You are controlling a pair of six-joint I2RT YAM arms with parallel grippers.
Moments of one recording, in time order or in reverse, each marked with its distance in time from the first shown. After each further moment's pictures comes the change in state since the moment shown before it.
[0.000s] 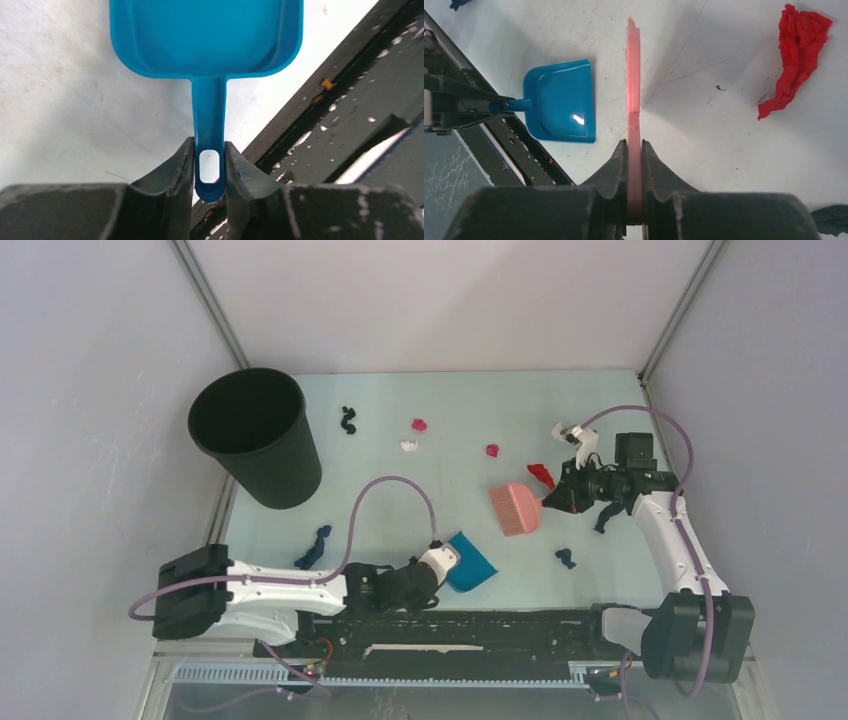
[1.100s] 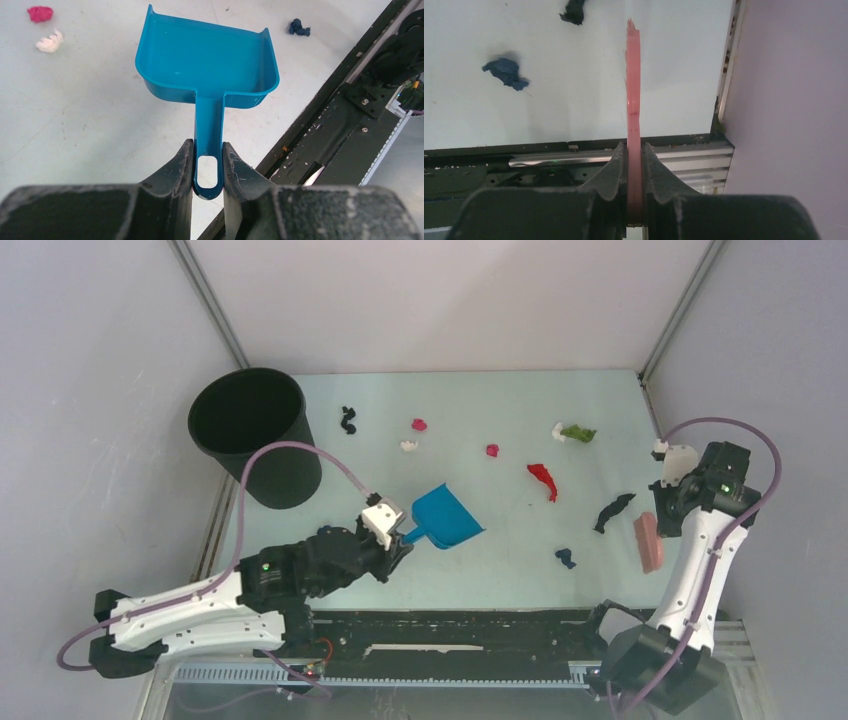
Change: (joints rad) left arm 0.086 -0.533 0.237 -0.315 -0.069 0.159; right arm -0.438 -0.159 0.255 -0.502 0.674 -0.241
